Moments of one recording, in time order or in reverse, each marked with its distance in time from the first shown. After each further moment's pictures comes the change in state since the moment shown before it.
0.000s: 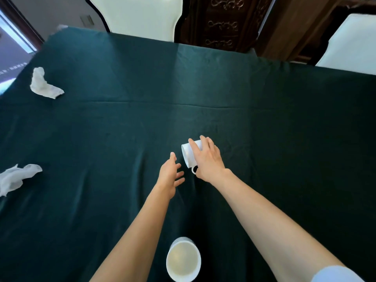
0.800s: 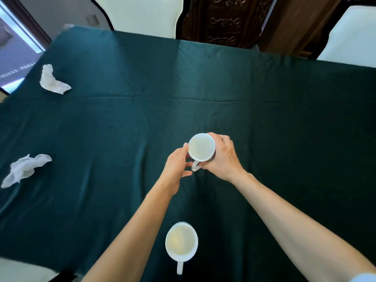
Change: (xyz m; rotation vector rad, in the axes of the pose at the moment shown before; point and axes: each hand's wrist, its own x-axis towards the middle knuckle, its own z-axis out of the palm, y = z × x) left_hand -0.069 0.005 0.016 0.237 -0.099 0.195; right_hand -0.053 0.038 -0.002 0.667 0.246 0.046
